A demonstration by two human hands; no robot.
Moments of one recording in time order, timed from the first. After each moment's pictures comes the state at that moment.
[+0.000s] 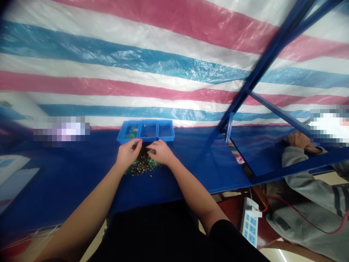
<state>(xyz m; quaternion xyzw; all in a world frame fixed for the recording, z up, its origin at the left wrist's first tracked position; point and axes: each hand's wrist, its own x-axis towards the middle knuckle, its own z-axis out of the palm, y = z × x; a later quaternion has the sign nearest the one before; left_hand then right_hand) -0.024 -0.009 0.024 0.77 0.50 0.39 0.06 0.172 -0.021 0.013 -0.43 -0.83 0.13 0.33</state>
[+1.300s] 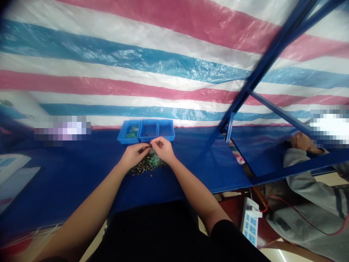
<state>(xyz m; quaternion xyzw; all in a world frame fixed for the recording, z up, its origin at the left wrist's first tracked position) -0.017 -0.014 0.022 0.83 0.41 0.35 0.17 0.163 -0.027 0.020 -0.42 -0.57 0.40 0.58</state>
